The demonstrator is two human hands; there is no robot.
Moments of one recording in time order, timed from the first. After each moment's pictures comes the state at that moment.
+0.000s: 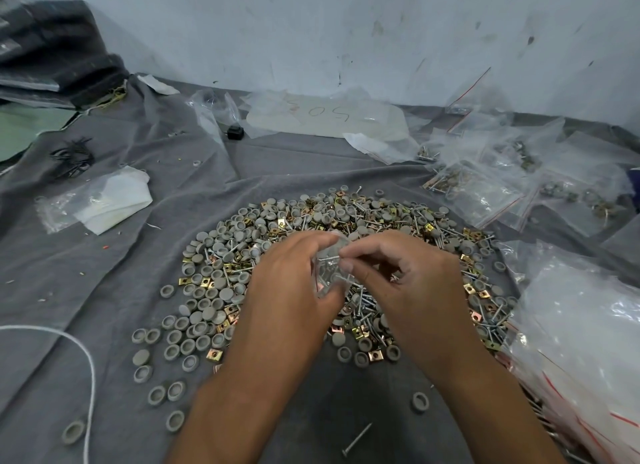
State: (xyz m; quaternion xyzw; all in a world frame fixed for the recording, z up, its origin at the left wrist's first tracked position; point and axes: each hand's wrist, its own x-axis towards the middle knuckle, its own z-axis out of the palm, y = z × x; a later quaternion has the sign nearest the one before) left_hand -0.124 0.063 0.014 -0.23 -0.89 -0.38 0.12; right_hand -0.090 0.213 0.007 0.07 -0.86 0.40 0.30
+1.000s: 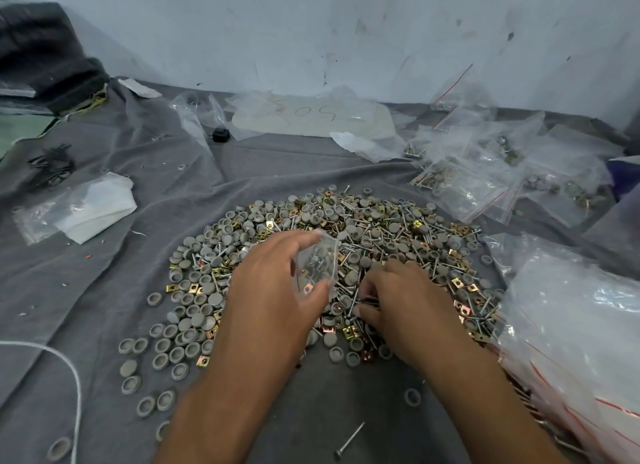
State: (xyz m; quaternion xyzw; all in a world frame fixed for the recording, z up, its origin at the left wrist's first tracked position) left_hand -0.121 0.061 0.019 -0.22 -0.89 -0.38 0.13; right_hand -0.092 0.232 -0.020 -0.09 -0.99 0.11 -0.01
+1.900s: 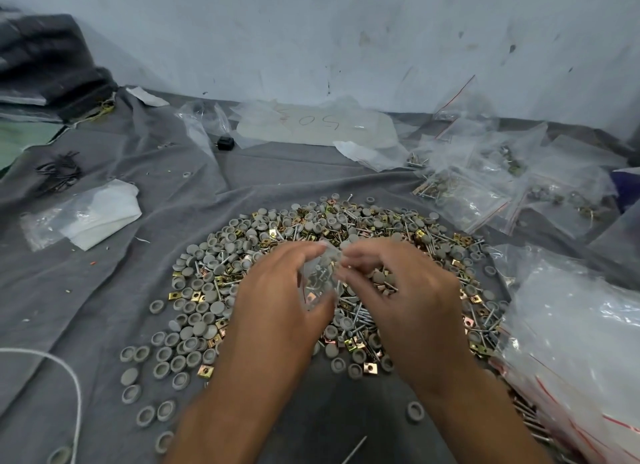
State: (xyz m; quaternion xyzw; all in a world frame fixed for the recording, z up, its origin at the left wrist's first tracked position) left_hand -0.123 0.062 0.016 -0.22 -0.90 -0.37 0.11; right_hand -0.087 0.214 0.001 0.08 -0.87 0.29 0.40
